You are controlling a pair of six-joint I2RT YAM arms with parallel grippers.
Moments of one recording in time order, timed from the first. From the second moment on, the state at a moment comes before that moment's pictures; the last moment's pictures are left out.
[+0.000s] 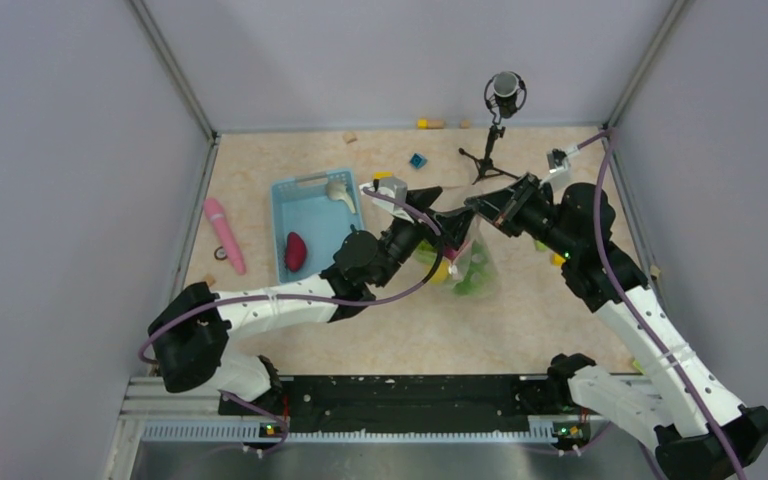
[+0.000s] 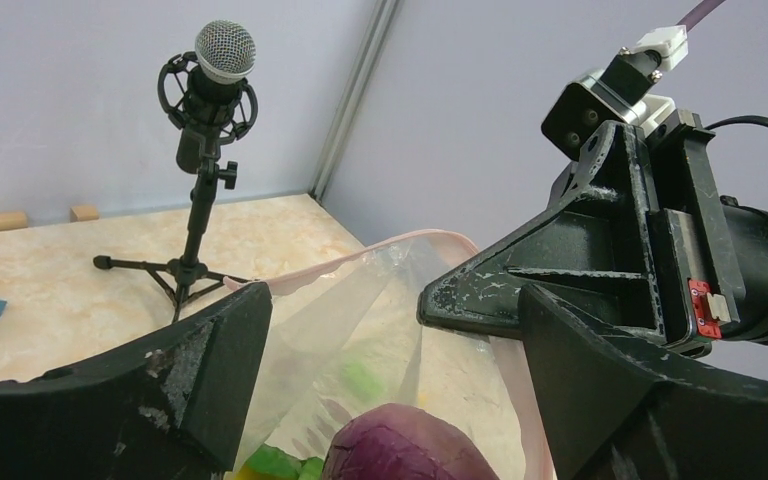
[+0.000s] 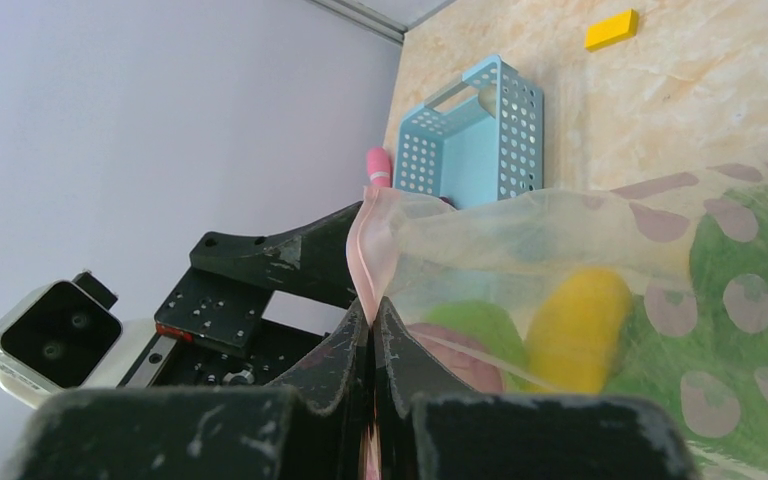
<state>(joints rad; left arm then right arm) -1.03 1.43 0.87 0.91 -0.28 -0.34 0.43 0.88 0.94 -0.19 -0.25 0.99</state>
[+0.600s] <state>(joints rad) -1.04 1.13 0.89 0.34 -0.48 -0.35 0.42 0.87 0.94 -0.18 -0.26 0.96</state>
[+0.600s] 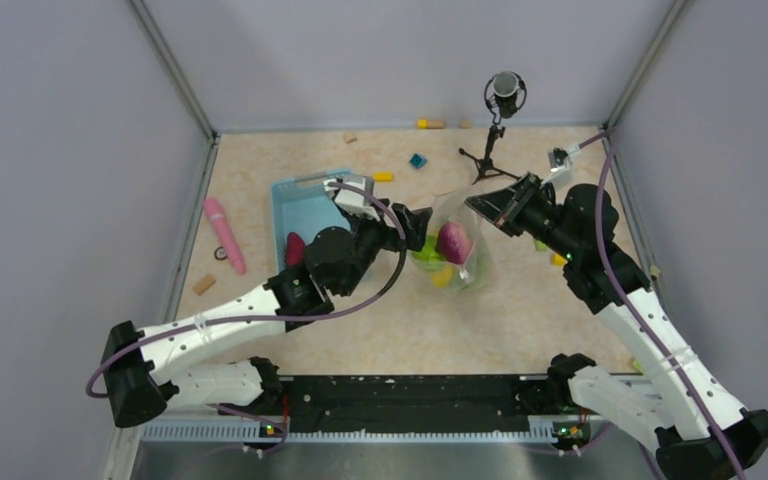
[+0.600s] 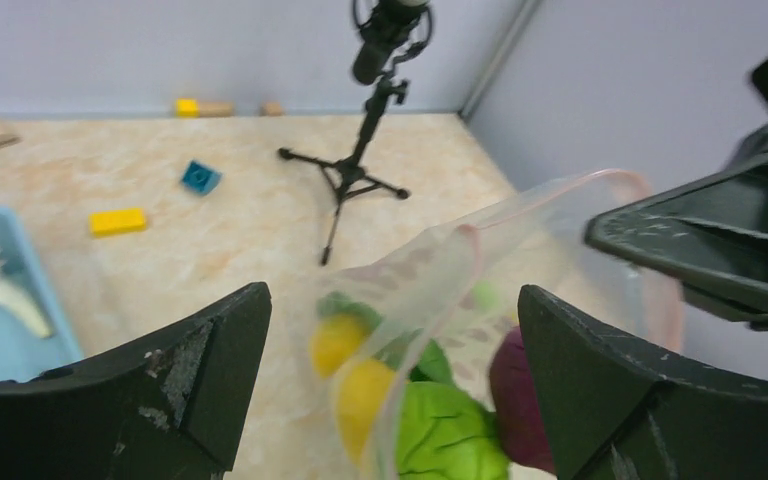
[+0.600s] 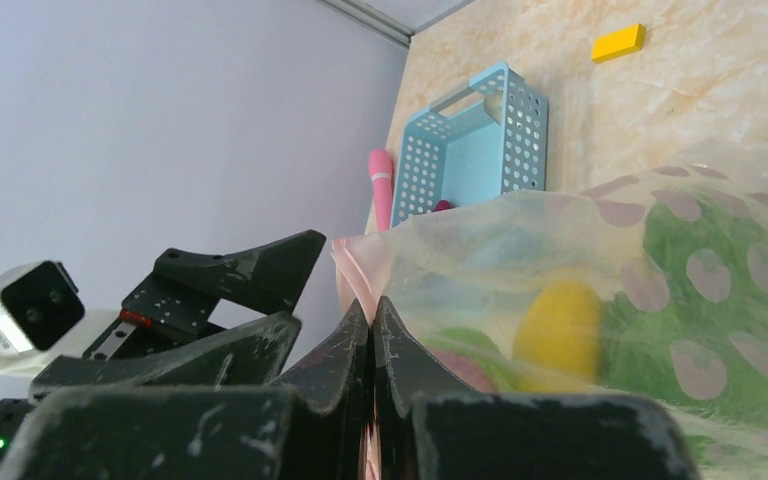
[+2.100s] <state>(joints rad) -1.02 1.32 1.41 -0.08 -0.37 -0.21 0.39 1.13 1.38 -0.76 0.05 0.41</state>
